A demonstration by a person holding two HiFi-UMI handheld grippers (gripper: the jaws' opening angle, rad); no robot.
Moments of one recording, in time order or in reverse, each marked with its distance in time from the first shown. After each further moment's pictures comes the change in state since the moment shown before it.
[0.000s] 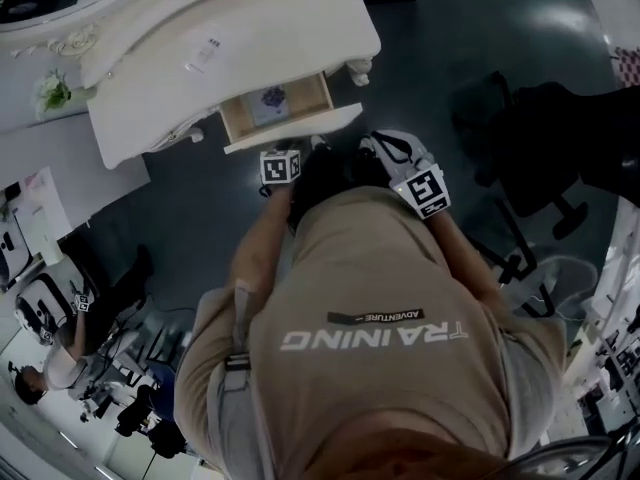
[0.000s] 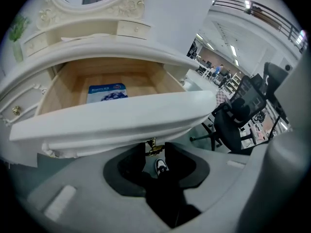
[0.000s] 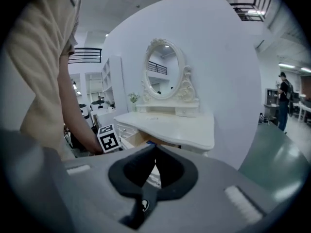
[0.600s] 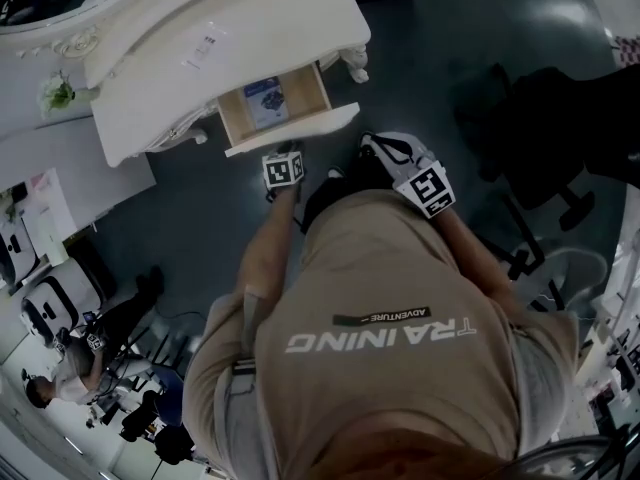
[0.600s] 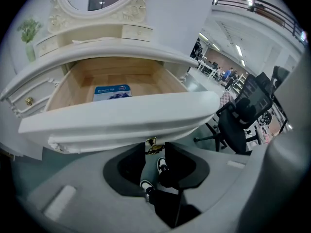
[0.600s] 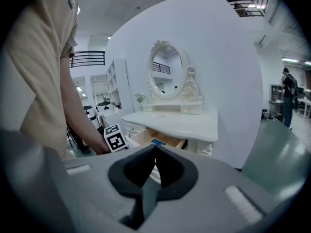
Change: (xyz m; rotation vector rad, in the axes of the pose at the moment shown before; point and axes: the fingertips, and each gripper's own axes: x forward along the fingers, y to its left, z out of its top) left arm -0.015 -0.019 -0.032 -0.034 -0.027 0.078; right arm -0.043 0.029 -0.020 -0.011 0.008 0.062
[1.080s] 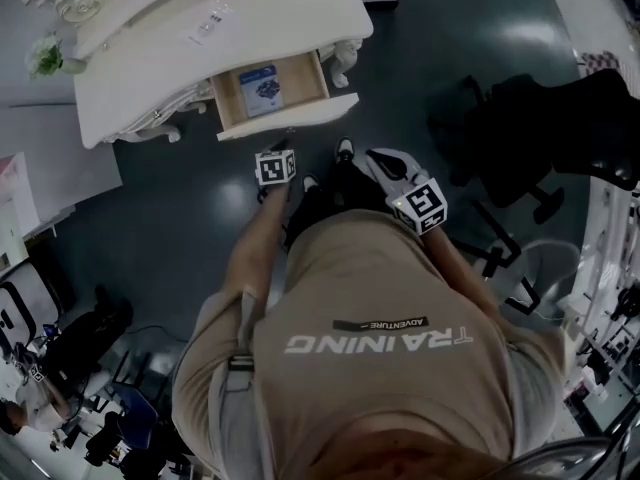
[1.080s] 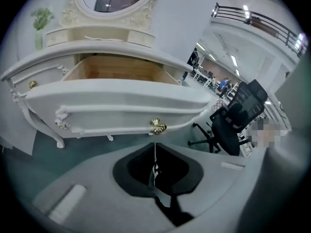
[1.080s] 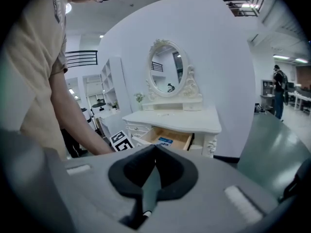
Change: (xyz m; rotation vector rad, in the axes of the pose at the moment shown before) left arm -0.025 0.027 -0.045 -0.026 -0.072 -0.071; right arm -0.005 0.106 0.003 0.086 0.038 -0.075
